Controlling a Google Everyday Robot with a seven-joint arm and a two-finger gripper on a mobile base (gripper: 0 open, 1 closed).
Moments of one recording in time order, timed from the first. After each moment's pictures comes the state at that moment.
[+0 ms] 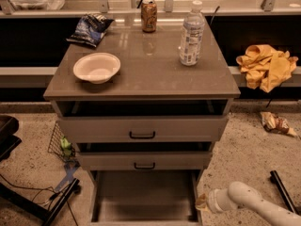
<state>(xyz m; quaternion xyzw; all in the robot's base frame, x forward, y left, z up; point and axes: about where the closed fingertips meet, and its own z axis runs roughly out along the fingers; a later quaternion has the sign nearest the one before) 0.458 -0.239 0.222 -0.64 0.72 0.14 0.24</state>
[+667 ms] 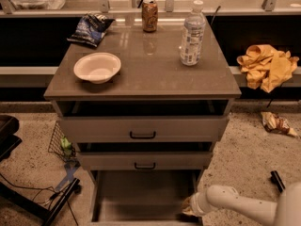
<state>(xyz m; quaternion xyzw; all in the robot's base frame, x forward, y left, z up) 0.454 -0.184 0.182 -0.68 0.69 0.12 0.21</state>
